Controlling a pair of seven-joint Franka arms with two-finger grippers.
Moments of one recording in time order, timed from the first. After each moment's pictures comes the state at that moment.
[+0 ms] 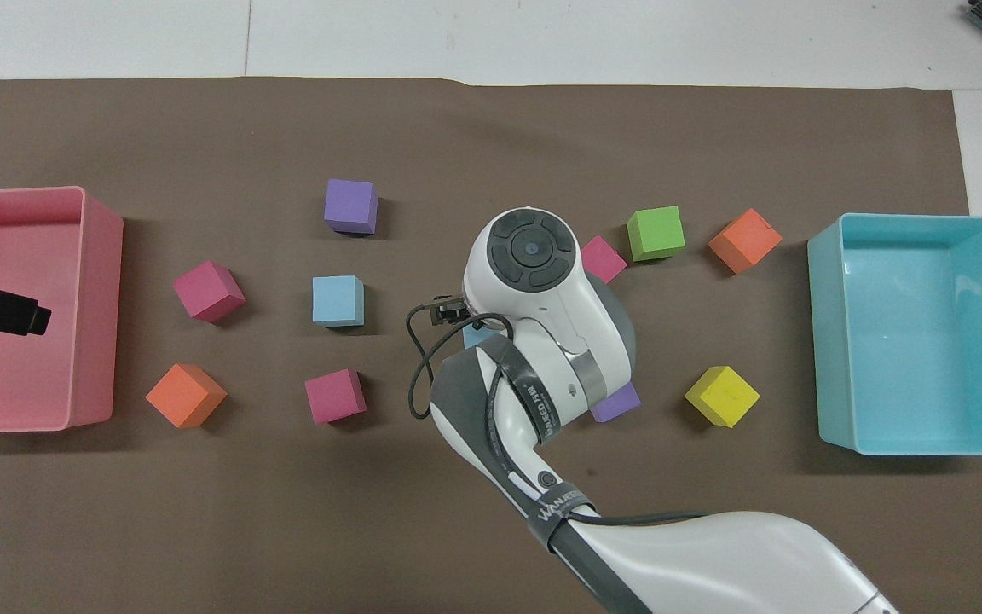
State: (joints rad) left arm -0.07 -0.04 0.00 -1.47 -0.03 1.39 0.19; right arm 0.61 0.45 -0.05 -1.60 0.10 2.12 0.38
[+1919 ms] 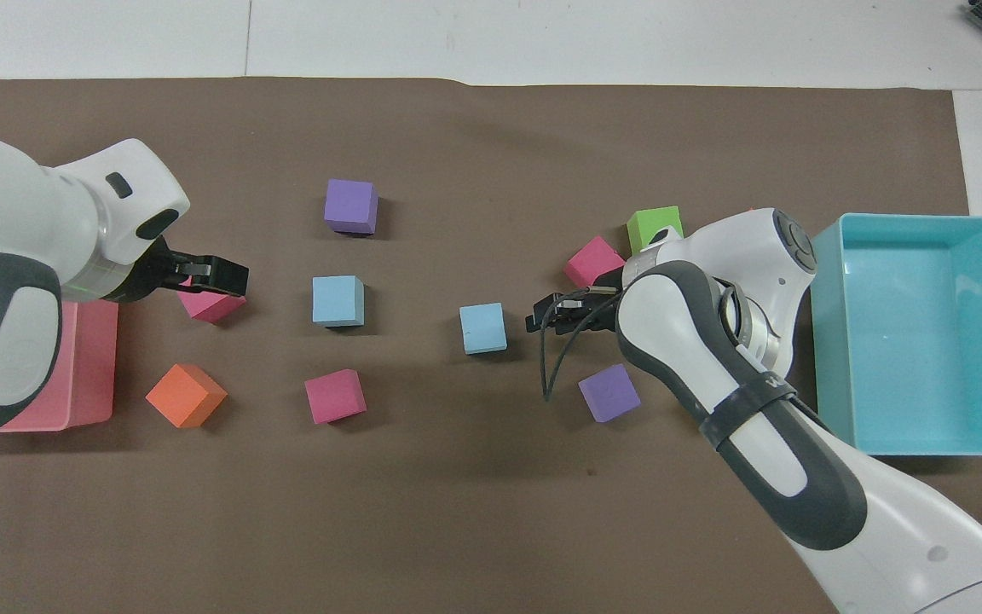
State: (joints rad) left arm -0.23 0.02 -0.02 -1.79 -0.03 1.86 -0.08; right arm 0.36 0.34 -0.05 -1.94 0.85 2.16 -0.23
